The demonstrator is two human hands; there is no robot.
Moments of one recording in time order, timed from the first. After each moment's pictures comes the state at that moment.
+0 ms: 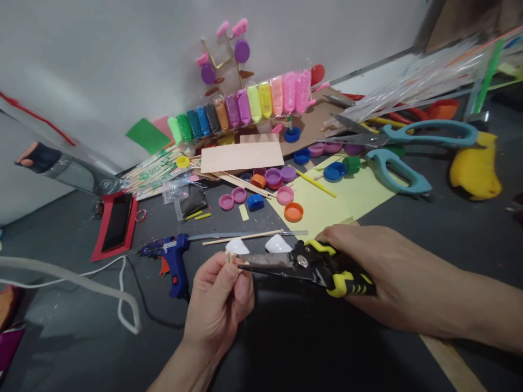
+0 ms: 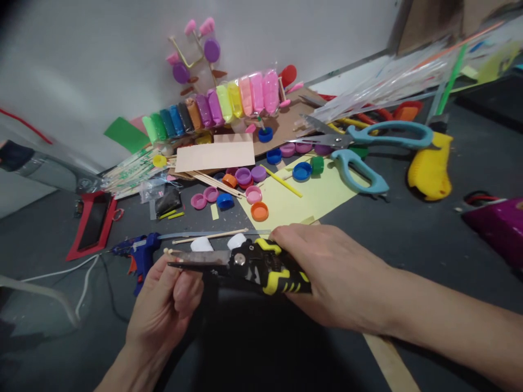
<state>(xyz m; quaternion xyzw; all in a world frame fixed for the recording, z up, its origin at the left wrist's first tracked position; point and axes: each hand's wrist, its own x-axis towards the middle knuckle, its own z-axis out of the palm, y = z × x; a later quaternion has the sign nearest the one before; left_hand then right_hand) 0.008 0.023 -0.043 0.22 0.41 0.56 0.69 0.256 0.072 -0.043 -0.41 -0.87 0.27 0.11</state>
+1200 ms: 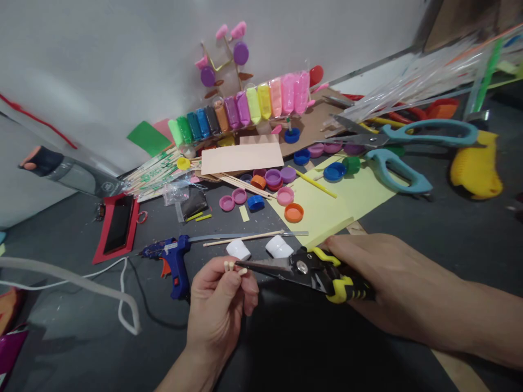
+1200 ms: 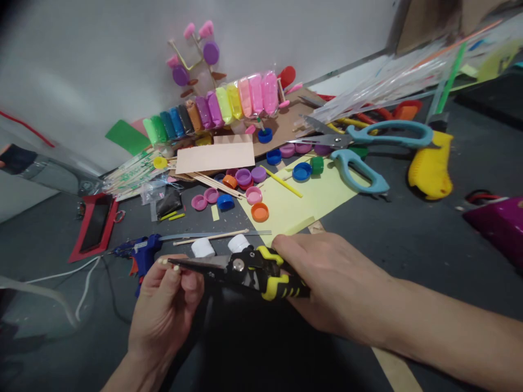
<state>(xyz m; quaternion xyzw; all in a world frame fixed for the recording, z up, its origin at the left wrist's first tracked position) 0.016 0.024 -0.035 0.26 0.46 0.60 0.60 0.250 0.063 -0.050 -0.39 -0.88 0.25 0.14</state>
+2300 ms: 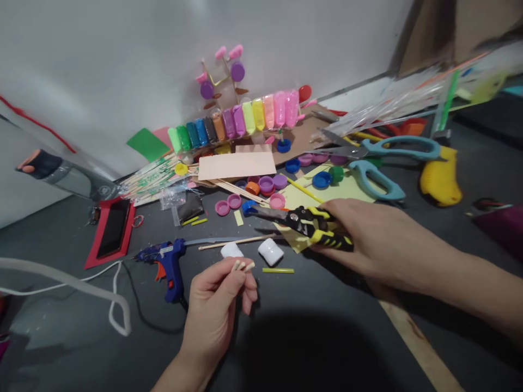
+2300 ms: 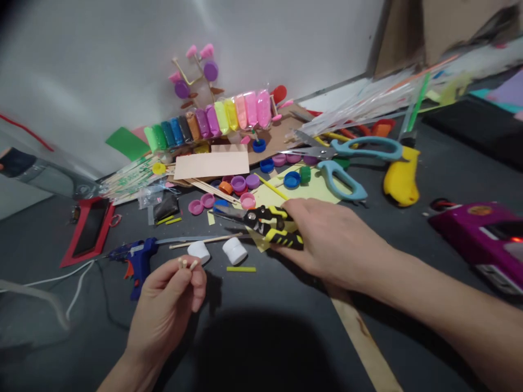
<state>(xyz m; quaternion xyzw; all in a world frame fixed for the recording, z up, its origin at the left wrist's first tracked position) 0.016 0.021 -0.037 0.29 0.50 0.55 0.60 0.267 0.095 -0.040 -0.51 -0.85 0.10 0.09</state>
